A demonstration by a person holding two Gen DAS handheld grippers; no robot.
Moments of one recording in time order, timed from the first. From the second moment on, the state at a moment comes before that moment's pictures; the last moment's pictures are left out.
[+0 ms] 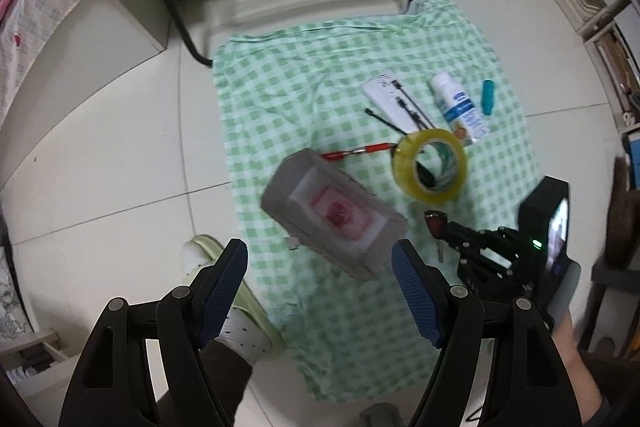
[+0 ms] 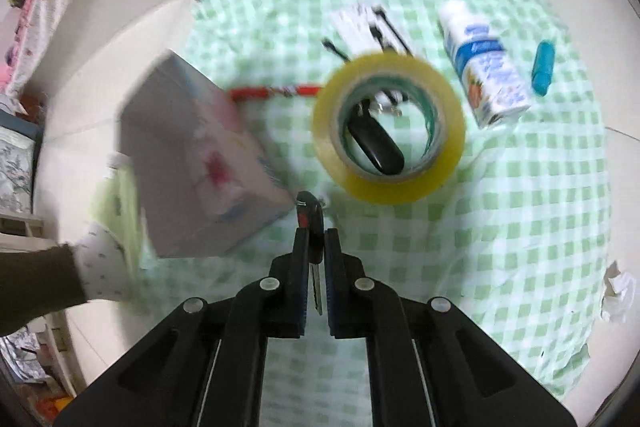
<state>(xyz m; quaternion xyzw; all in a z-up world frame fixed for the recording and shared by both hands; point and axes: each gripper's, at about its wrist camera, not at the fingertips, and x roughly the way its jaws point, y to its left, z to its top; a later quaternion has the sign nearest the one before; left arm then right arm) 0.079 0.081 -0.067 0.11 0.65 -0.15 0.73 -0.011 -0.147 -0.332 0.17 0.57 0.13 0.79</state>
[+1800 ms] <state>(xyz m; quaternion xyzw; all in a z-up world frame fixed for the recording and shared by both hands) 0.101 0.125 -0.094 0.02 0.71 -0.11 0.70 0.042 -0.123 -0.418 0.21 0.60 0.14 0.75</state>
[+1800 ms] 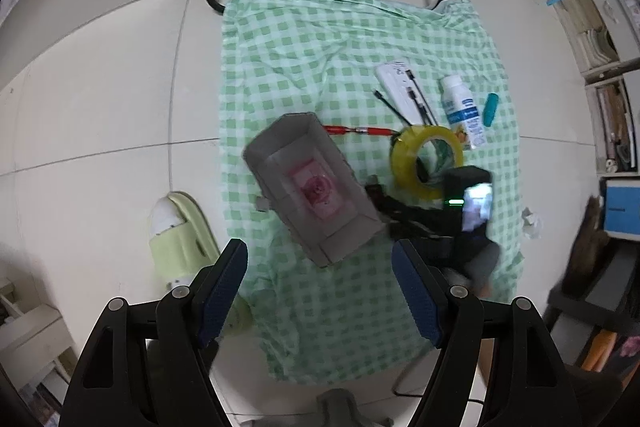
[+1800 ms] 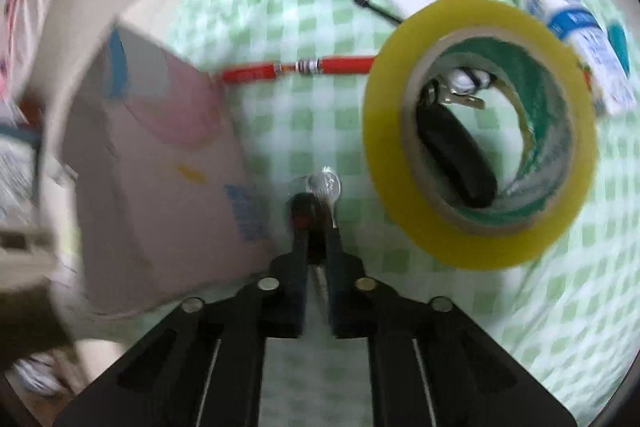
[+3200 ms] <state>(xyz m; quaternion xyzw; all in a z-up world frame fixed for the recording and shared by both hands) 0.110 0.144 -0.120 -0.10 0.70 -0.13 0.70 -0.028 -0.083 -0.257 0.16 0.53 0.16 0.82</state>
